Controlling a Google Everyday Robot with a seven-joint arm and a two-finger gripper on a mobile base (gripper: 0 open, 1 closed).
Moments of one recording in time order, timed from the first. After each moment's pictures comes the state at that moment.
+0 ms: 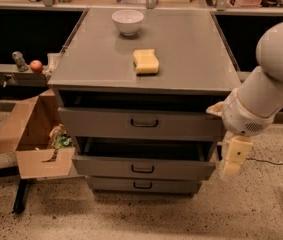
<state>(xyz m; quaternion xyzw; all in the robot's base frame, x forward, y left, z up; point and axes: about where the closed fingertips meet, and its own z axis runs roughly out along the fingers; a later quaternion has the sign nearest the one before) 0.446 -0.197 0.801 -0.67 0.73 0.07 0.11</state>
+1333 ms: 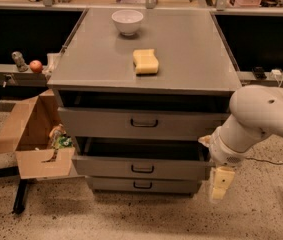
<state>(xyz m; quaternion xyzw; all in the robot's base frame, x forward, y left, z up) 0.445 -0.204 0.673 -0.67 0.73 0.08 0.09</state>
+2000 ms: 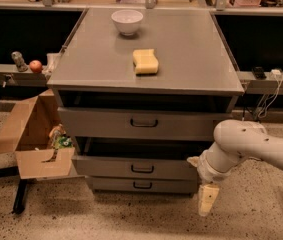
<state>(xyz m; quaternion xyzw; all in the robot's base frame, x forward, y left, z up) 0.455 -0.197 0.546 -0.69 0.71 0.12 0.09</state>
